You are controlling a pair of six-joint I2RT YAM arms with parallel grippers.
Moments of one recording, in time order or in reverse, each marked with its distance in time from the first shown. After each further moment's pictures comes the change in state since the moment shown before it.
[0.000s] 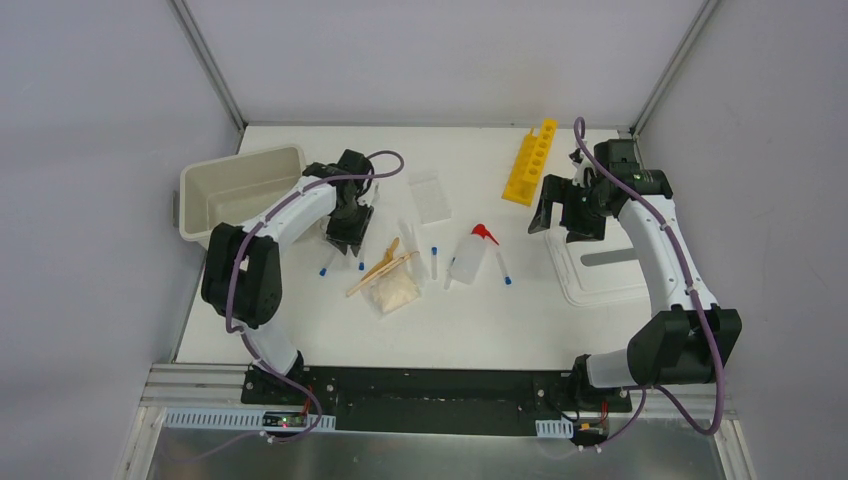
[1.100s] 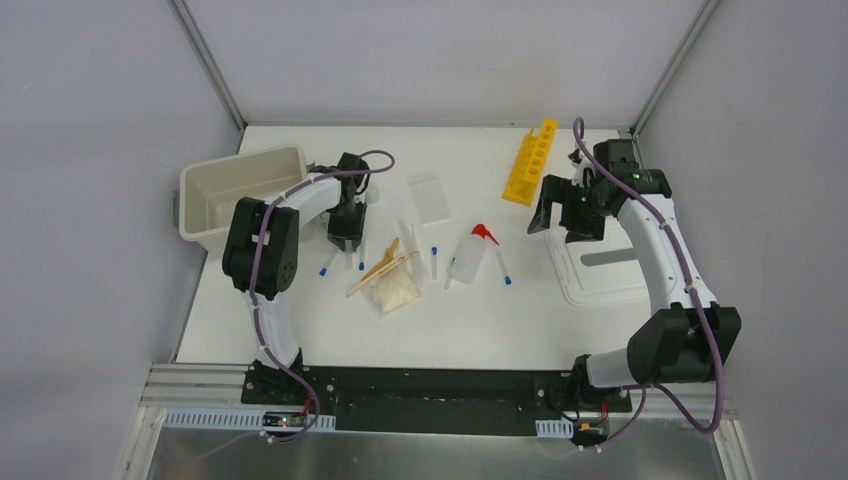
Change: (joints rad) left arm 0.093 0.220 0.015 0.184 -0.054 -0.095; right arm 0.000 0.006 0.000 0.000 -0.009 0.000
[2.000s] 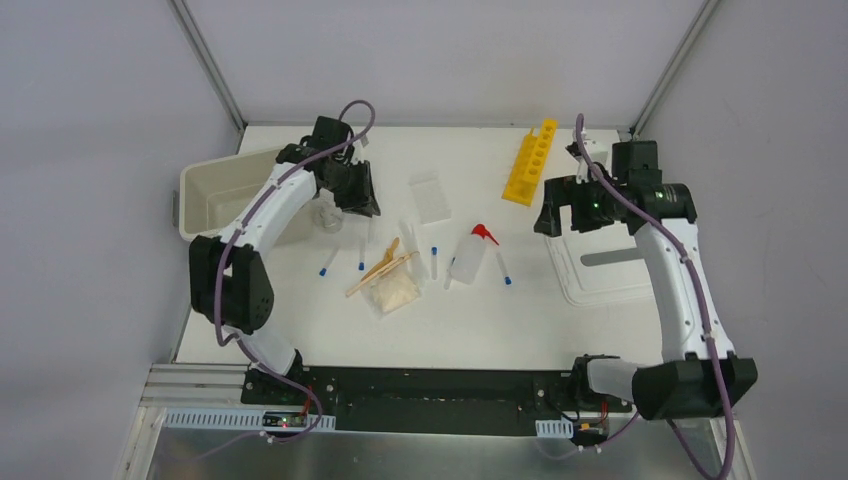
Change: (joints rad) left arm 0.000 -0.216 0.106 -0.035 0.291 -0.150; right arm 0.003 -0.113 0.027 0.003 -0.063 -0.282
